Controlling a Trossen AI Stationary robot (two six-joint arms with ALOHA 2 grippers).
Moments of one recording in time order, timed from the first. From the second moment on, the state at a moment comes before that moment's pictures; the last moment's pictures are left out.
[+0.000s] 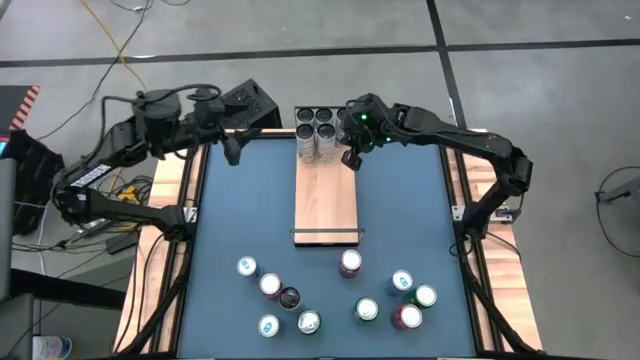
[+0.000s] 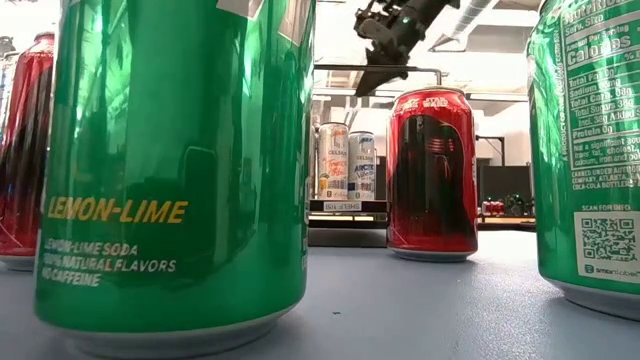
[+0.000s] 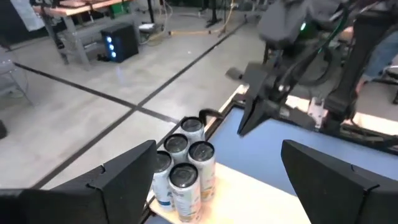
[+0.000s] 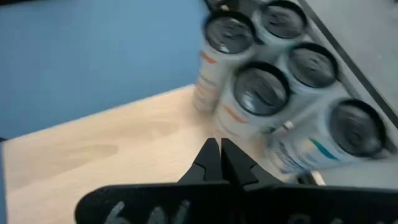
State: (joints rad) left arm 0.35 1.06 1.51 -0.64 -0.22 0.00; right arm -0.41 1.62 1.60 -0.75 0.06 -0.07
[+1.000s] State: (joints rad) left arm 0.66 1.16 1.51 -0.55 0.48 0.13; right arm 0.15 1.45 1.61 -1.42 0.02 0.64
